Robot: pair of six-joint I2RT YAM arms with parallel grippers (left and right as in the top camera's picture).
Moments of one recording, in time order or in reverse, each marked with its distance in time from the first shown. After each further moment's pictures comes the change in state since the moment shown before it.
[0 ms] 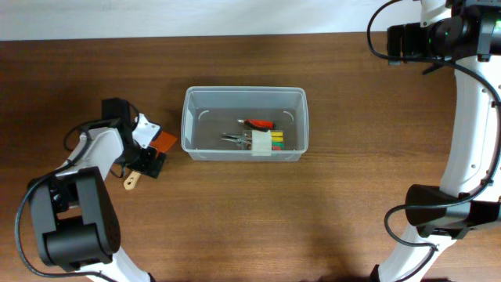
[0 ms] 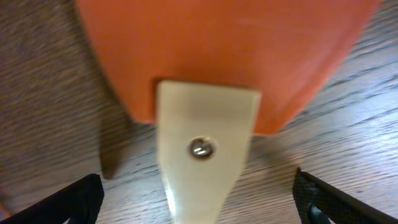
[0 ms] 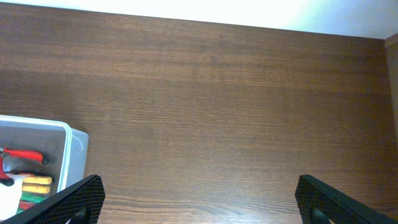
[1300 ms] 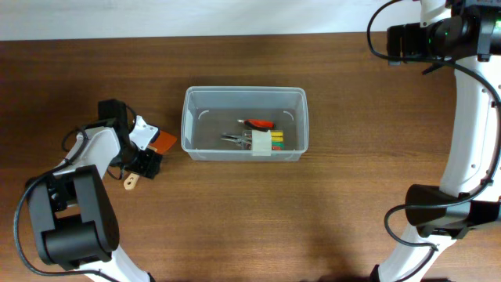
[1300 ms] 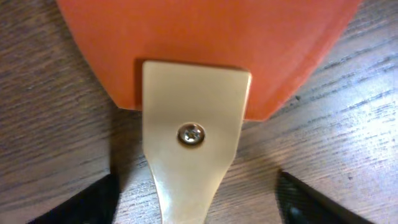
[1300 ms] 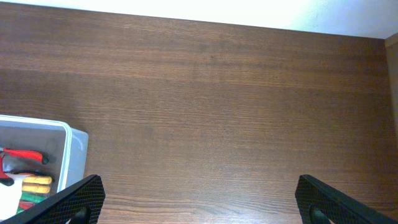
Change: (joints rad) left arm 0.015 0.014 0.008 -0.047 0.043 0.006; right arm 0.000 0.000 0.000 0.000 0.000 0.000
